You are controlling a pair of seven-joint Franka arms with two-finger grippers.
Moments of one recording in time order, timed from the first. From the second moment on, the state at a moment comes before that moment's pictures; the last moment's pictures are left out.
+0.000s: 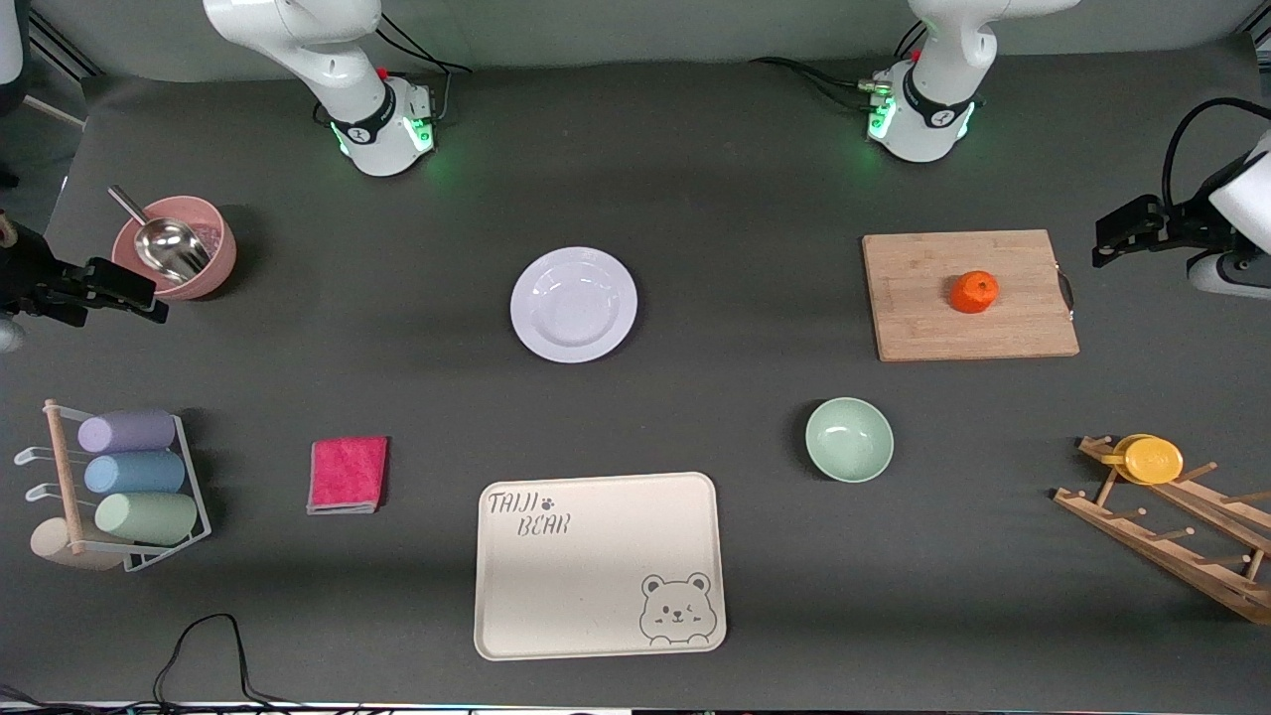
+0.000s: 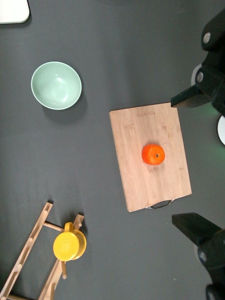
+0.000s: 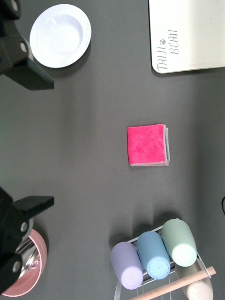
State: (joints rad) left arm 0.05 -0.04 -0.04 -1.63 0.00 1.51 0.15; right arm 0.03 0.06 -0.09 -1.53 0.04 1.57 -0.05
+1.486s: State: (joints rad) left arm 0.14 -0.57 -0.03 -2.47 0.01 1.86 0.15; right arm -0.02 0.23 -0.11 -1.53 0.35 1.57 -0.04
